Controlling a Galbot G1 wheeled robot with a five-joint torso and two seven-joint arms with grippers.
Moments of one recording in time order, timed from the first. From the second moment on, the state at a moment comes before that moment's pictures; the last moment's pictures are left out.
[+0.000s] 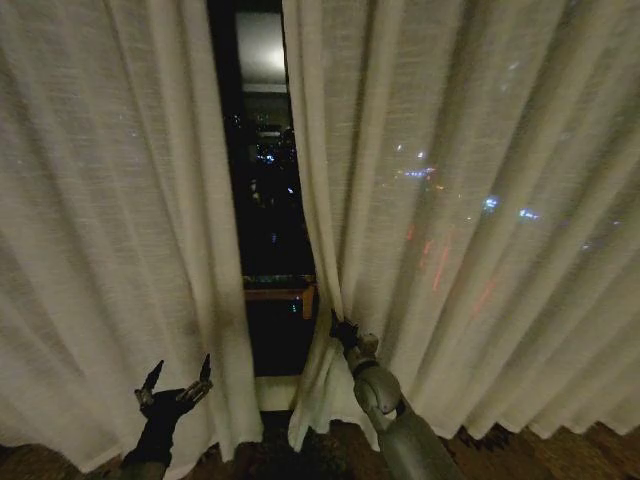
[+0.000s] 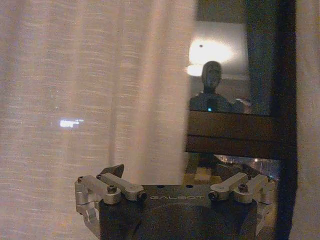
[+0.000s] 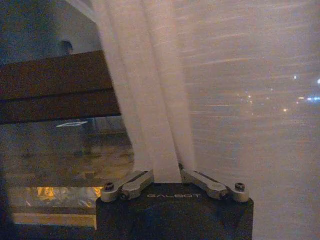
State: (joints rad) left arm 1.87 -1.59 -0.77 -2.41 -0.23 -0.01 0.09; right arm -1.03 1.37 0.18 1.80 0.33 -0.27 0.20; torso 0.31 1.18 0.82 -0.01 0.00
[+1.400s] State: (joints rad) left arm 1.86 -1.59 -0.77 -2.38 -0.23 -0.01 0.09; right arm -1.04 1.37 0.21 1.79 0.33 -0.27 0.20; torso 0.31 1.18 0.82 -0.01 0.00
